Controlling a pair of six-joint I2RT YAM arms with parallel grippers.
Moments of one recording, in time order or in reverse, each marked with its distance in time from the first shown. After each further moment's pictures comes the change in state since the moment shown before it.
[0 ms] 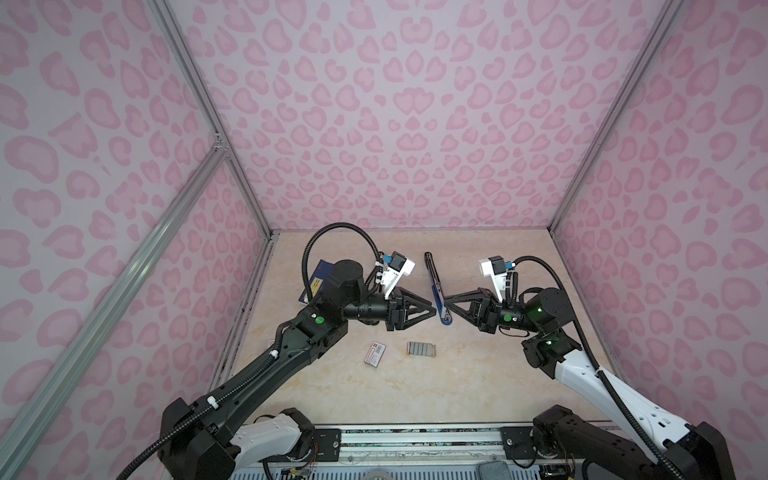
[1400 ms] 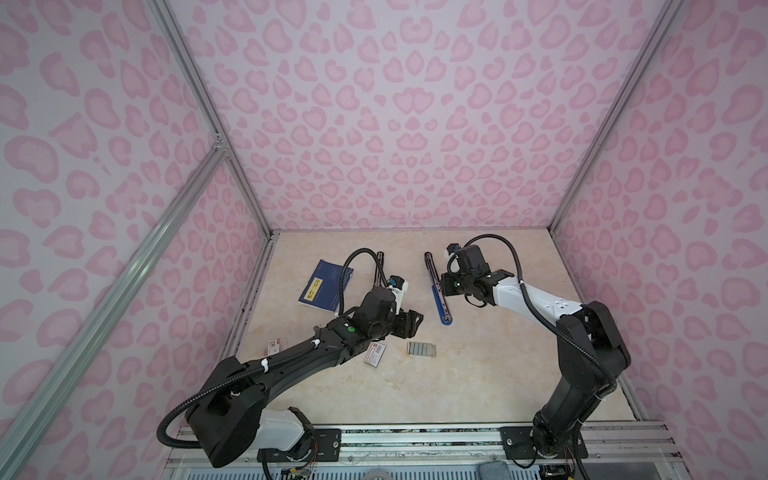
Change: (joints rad) left arm -0.121 0.220 -0.167 -0.016 -0.754 0.042; right arm 0.031 0.776 0.581 -0.877 0.888 -0.558
